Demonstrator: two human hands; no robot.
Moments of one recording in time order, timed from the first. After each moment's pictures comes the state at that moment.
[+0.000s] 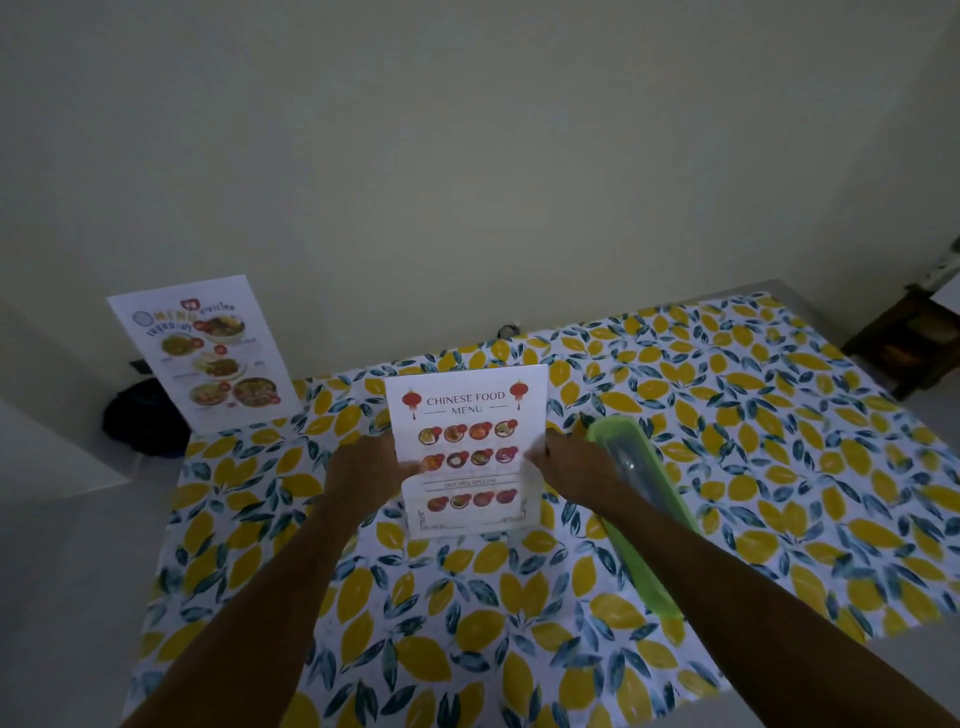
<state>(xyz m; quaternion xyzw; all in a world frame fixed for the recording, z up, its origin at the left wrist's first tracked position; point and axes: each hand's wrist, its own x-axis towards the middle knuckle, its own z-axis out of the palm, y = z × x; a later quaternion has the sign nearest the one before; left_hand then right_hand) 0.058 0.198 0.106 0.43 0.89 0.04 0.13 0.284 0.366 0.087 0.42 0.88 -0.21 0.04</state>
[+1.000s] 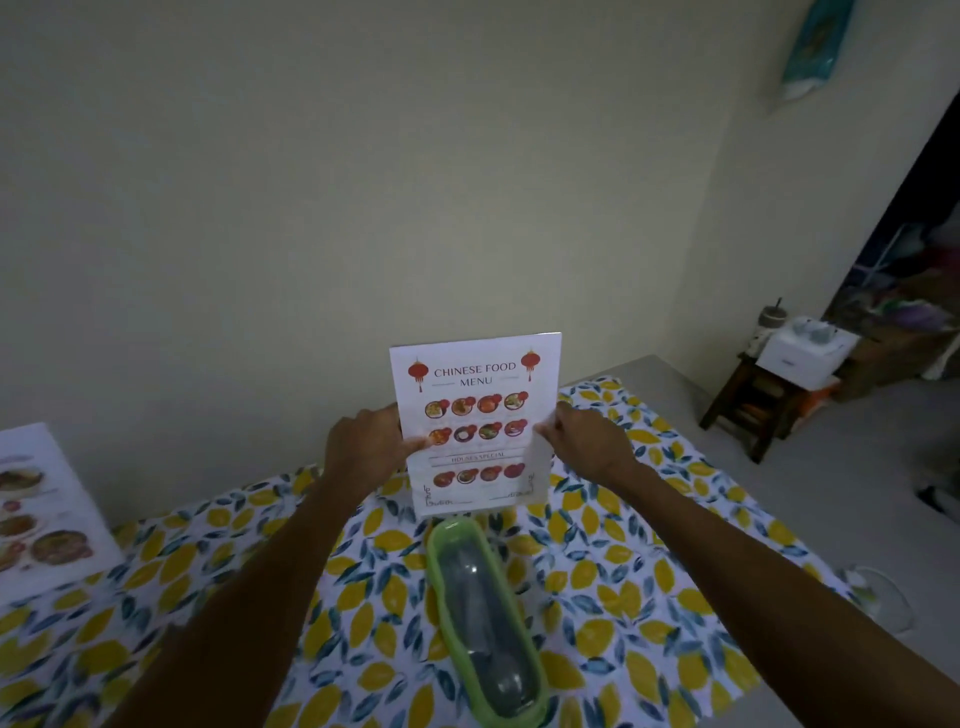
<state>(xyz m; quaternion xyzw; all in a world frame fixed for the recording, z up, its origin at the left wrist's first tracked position) 0.226 0.425 0.239 0.54 0.83 0.13 -0.03 0.482 0.565 0.220 0.48 0.86 -0.11 -0.11</state>
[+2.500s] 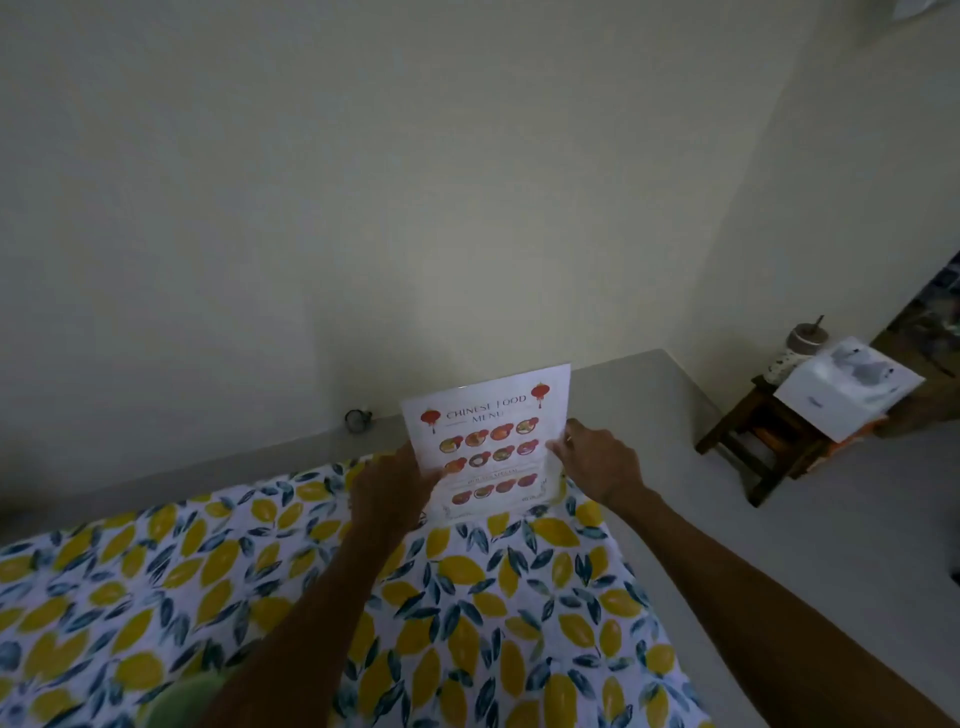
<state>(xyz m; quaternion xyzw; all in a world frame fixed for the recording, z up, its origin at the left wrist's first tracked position) 0.397 0.798 0.116 0.44 0.88 0.18 0.01 0.608 0.972 0.128 0.49 0.87 -0.11 -0.05</state>
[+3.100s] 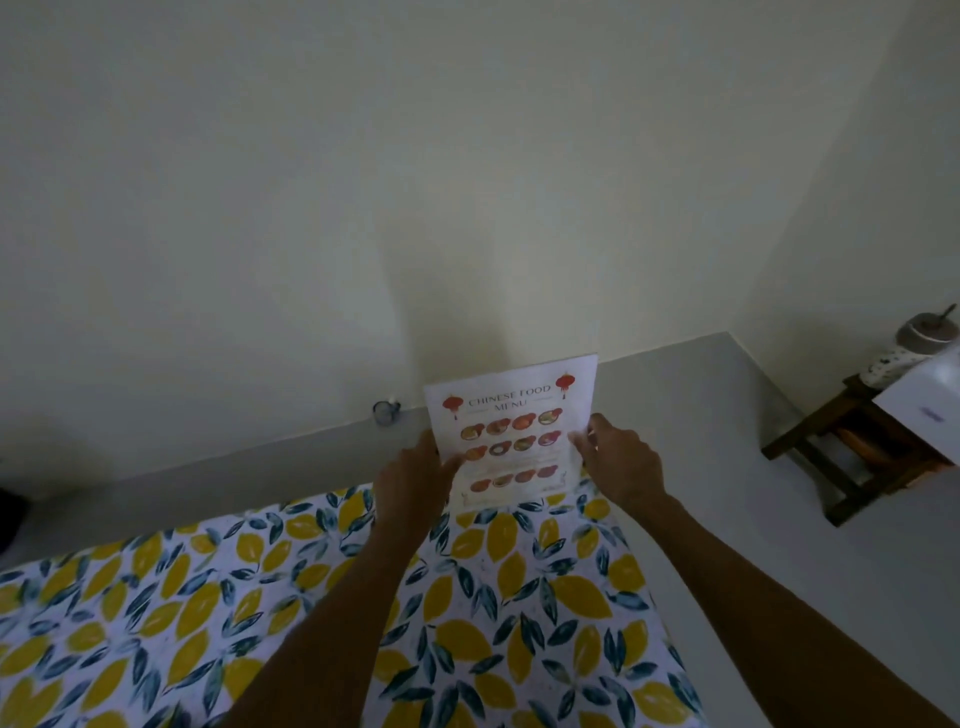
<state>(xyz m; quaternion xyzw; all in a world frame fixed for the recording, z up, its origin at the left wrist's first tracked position) 0.362 0.916 0.074 0.38 0.91 0.16 0.07 0.559 1.094 0.061 0.50 0.85 -0.17 -0.06</state>
